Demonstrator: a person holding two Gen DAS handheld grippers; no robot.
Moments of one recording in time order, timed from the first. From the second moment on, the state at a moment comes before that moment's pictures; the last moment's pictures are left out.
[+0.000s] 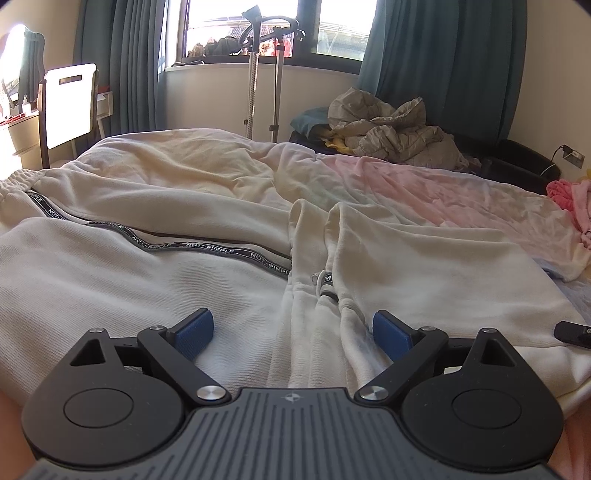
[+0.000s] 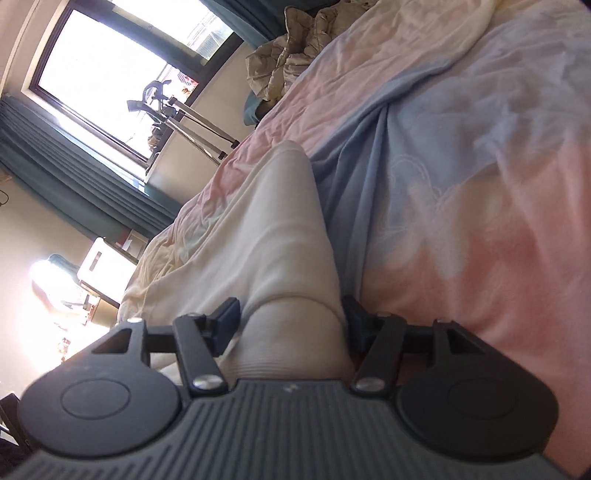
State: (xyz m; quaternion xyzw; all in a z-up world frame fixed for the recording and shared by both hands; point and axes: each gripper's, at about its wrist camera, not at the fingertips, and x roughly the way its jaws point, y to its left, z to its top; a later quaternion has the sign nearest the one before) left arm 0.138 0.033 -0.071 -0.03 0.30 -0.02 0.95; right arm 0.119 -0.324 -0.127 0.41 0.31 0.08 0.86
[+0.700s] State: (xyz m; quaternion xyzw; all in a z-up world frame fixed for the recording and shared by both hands) left arm 0.139 0.034 -0.070 -0.04 0.30 -0.02 0.95; right arm 0.117 -0.306 -0.109 0.41 0.24 0.12 0.87
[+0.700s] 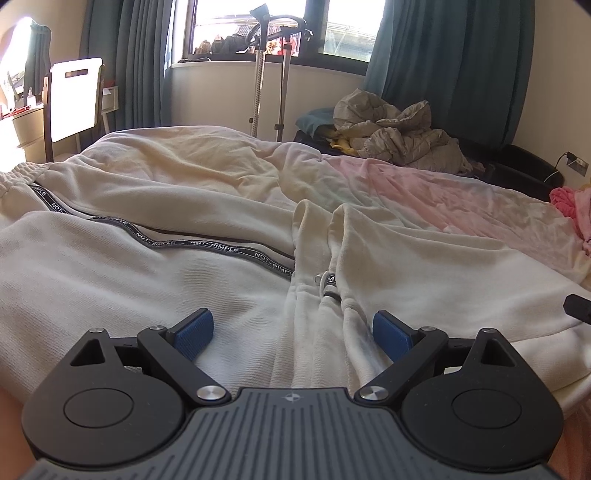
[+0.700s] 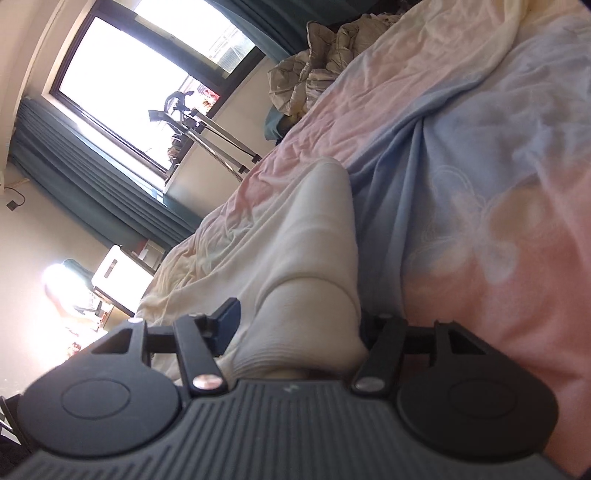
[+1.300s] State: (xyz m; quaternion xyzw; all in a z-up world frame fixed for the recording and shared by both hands) left arm 0.114 0.034 -0.039 -0.03 0.21 -0.01 0.98; right arm 0.118 -0.299 -0.079 0.40 0.26 0.03 0.88
